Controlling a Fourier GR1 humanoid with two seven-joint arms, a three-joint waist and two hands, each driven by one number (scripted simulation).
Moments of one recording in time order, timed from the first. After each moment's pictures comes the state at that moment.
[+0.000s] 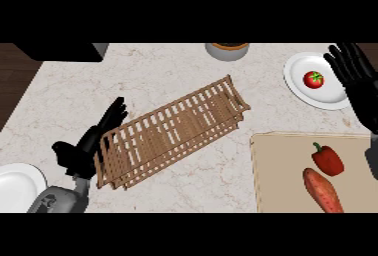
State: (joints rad) left arm -0.14 0.31 -0.28 -1.47 0.26 0.10 -0.02; right arm -0.37 -0.54 0.02 -1.43 -0.35 0.10 -0.11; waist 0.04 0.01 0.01
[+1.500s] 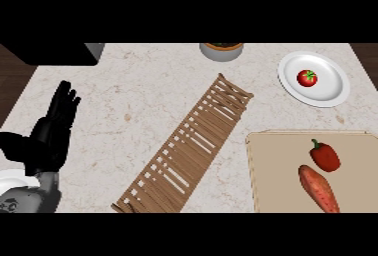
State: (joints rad) left arm -0.12 0.35 -0.11 -1.60 0.21 0.32 0.09; right arm -0.40 -0.89 -0.25 -1.23 -0.63 1.10 -0.02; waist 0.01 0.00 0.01
